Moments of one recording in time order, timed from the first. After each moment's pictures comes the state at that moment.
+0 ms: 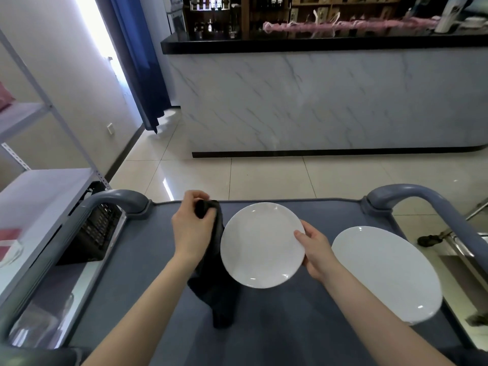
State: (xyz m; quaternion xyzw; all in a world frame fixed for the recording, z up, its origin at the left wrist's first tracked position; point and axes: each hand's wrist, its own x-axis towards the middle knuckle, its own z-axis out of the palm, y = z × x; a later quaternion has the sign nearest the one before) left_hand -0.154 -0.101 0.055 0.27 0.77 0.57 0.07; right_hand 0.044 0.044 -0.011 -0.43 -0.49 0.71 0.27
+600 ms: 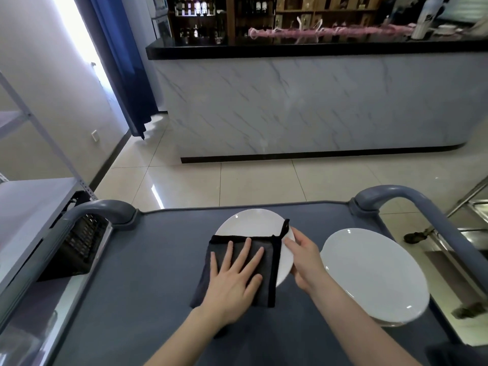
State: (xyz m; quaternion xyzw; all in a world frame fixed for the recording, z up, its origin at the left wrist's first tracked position) left_hand -0.086 -0.105 -0.033 0.60 0.78 0.09 0.14; right_hand 0.040 0.027 -0.002 -0.43 -0.45 0.71 0.32
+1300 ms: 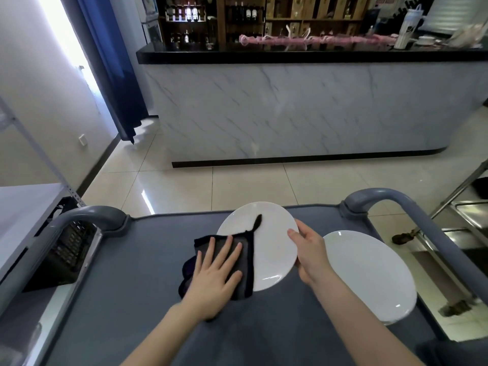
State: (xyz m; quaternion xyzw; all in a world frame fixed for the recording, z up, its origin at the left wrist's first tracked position) left_hand -0.119 -0.107 -0.037 0.59 0.78 0.14 0.16; right_hand 0.050 0.036 0.025 -0.44 -0.47 0.67 0.37
